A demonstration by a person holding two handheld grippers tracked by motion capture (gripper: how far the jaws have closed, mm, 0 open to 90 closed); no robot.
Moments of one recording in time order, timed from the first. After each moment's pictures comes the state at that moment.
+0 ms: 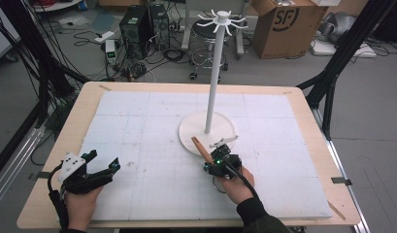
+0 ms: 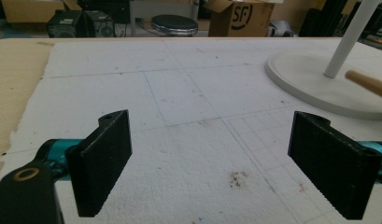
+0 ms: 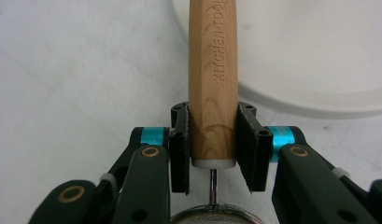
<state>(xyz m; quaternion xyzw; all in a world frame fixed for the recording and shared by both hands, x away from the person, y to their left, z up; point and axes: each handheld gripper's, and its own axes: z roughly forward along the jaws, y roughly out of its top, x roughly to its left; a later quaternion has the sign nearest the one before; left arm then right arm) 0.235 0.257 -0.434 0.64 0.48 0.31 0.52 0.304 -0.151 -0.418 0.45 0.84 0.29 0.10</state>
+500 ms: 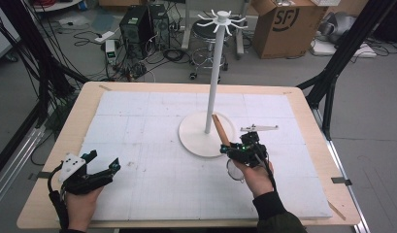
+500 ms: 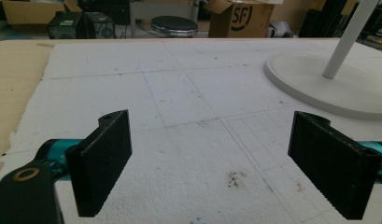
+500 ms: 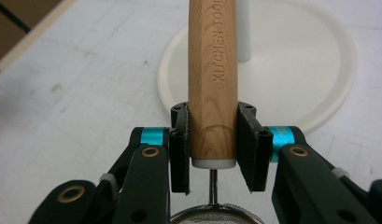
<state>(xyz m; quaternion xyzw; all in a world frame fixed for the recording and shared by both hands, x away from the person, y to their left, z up) 0.234 0.257 -0.434 0.64 0.48 0.31 0.52 0.309 -0.212 -0.371 0.50 0.76 0.42 0.08</state>
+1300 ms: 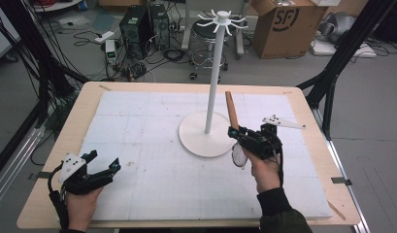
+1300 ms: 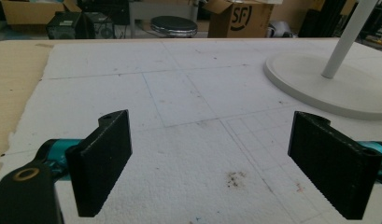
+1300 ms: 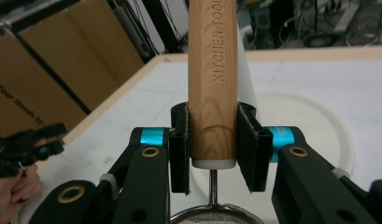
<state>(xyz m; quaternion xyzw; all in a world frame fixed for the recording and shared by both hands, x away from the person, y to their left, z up) 0.234 0.256 -0.435 0.64 0.48 0.31 0.52 0.302 -0.236 -0.335 0.46 0.67 0.57 0.11</state>
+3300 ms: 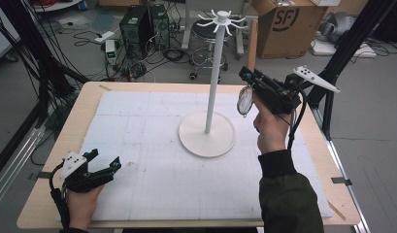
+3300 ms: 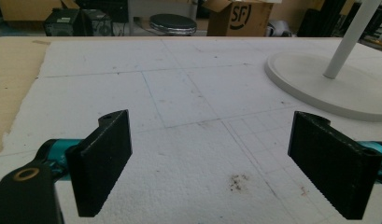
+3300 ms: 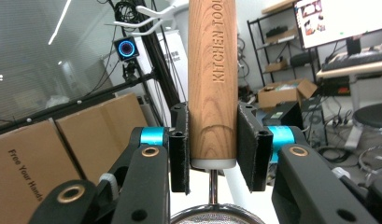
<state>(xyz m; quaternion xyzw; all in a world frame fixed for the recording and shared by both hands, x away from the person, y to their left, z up) 0.240 0.257 -0.436 0.64 0.48 0.30 0.52 0.335 -0.238 -0.223 0.39 0.56 0.71 0.18</state>
